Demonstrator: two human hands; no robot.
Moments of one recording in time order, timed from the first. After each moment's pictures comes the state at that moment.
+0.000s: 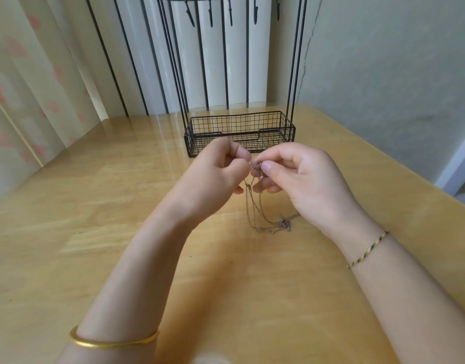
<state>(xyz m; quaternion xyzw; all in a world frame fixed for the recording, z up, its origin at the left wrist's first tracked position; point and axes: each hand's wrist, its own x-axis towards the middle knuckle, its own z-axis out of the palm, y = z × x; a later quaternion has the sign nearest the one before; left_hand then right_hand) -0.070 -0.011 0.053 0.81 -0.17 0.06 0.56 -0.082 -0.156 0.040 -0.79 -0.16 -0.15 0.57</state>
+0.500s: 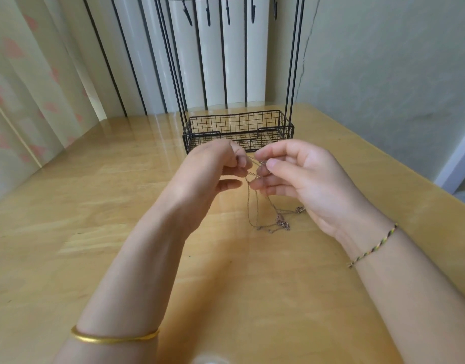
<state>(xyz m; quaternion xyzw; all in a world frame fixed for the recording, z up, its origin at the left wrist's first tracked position) -0.069 -0.011 0.058 0.73 -0.11 -0.02 0.67 -0.083 -0.160 0.043 -0.72 -0.12 -0.06 0.68</state>
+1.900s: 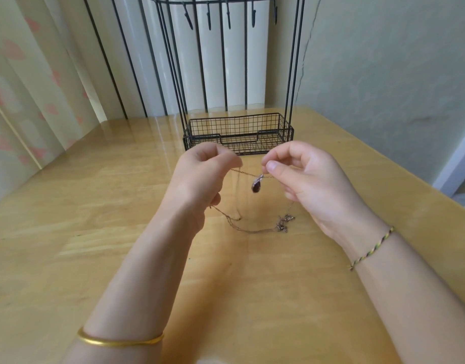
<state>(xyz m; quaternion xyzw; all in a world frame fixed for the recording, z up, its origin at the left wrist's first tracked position) -0.067 -0.009 0.052 0.75 -0.02 0.05 0.66 -0.078 -0.164 0.038 -0.77 -0.11 -0.14 0.61</state>
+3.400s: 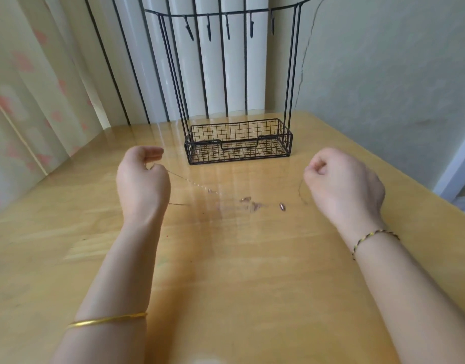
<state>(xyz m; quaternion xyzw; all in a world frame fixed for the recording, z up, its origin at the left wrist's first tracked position) -0.047 0.041 0.039 0.79 0.12 0.31 0.51 -0.074 -0.189 0.038 -0.93 0.14 -0.27 0.23</state>
